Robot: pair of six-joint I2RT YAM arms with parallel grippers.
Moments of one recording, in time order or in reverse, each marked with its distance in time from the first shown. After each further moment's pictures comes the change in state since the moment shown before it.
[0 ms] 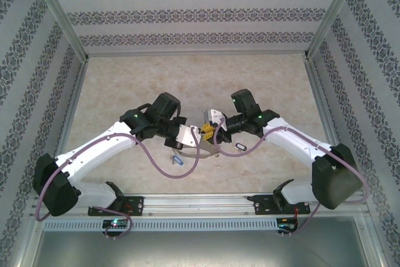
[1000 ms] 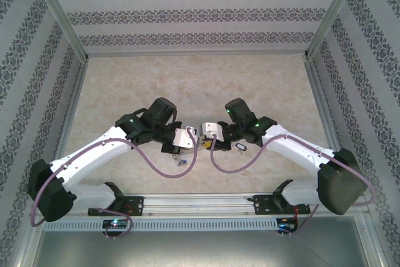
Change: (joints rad) left arm 0.000 -0.071 -0.077 -0.014 0.038 -0.122; right arm 0.116 -0.036 -0.039 -0.070 0.261 -0.120
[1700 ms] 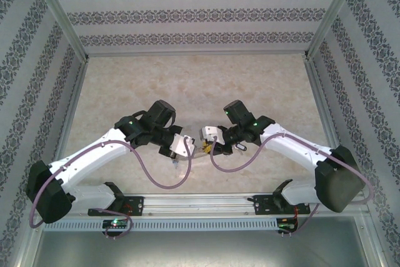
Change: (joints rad) left arm 0.000 -0.016 -0.033 -0.021 0.029 0.232; right arm 0.000 0.035 0.015 -0.097 -0.092 -0.022
